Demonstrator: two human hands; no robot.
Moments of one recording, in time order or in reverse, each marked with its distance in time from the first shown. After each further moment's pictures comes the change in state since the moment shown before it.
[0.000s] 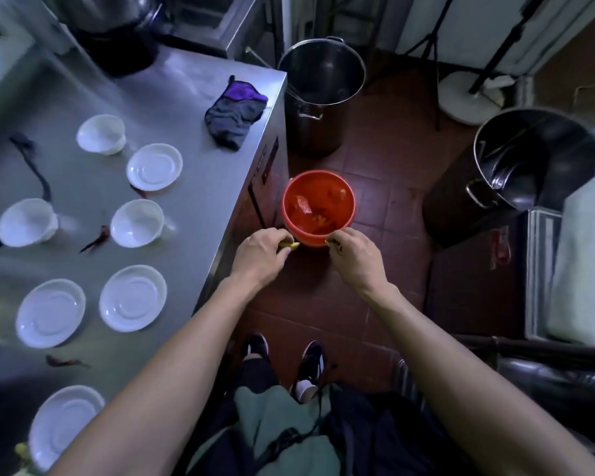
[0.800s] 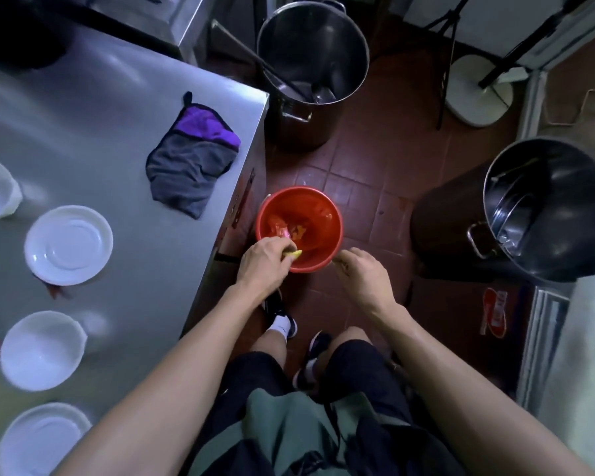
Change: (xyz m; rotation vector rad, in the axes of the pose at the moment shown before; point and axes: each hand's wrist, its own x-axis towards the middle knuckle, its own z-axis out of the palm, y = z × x) left_hand 0.259 -0.035 0.053 -0.164 -0.157 -0.111; right_hand 0.229 0.095 0.022 -0.126 -0.209 0.079
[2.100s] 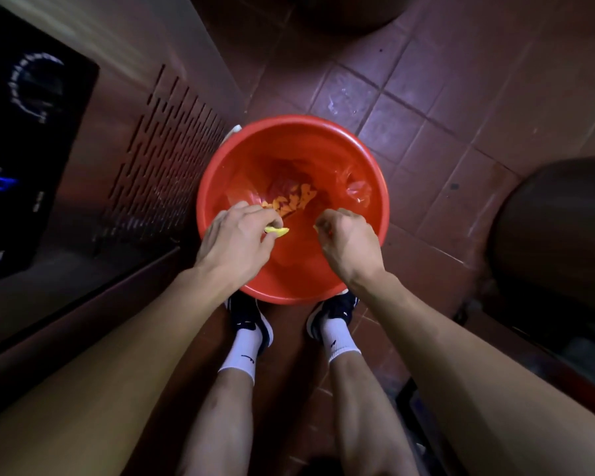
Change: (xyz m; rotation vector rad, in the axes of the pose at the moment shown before) left_hand 0.241 -0.176 0.266 0.069 -0.076 -0.177; right_hand 0.274 0.184 0.324 0.112 -0.338 0.000
